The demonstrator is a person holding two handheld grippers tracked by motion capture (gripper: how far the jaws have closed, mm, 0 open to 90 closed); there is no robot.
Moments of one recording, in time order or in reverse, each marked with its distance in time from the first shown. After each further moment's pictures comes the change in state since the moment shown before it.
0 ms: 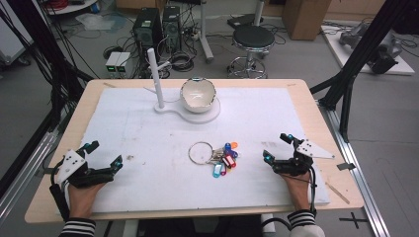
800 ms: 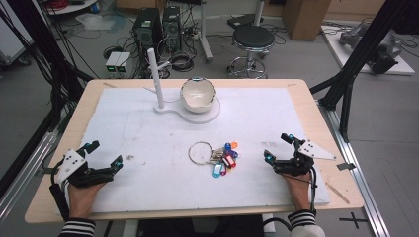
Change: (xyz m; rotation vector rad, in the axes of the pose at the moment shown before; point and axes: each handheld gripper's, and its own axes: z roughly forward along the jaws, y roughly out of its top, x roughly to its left) left arm 0.000 0.001 0.001 0.009 -0.013 0.002; right arm -0.001 -0.001 -0.002 -0.025 0.000 0.004
